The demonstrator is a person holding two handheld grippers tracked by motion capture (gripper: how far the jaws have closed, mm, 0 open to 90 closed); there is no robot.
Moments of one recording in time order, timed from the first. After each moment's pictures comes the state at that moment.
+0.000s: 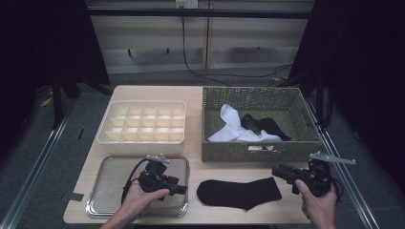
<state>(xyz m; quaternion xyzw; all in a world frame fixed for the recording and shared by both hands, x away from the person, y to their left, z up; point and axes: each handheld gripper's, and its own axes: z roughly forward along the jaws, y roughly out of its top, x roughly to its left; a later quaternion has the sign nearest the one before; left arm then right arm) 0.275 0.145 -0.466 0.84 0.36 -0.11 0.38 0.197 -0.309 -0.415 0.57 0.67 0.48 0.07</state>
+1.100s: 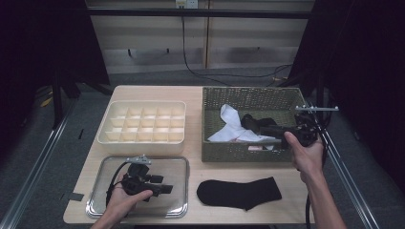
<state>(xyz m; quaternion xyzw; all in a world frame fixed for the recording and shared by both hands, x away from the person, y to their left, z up) 0.272 0.185 -0.473 0.83 0.37 -0.09 0.40 0.304 -0.296 -0.359 0.54 0.69 0.48 0.05</state>
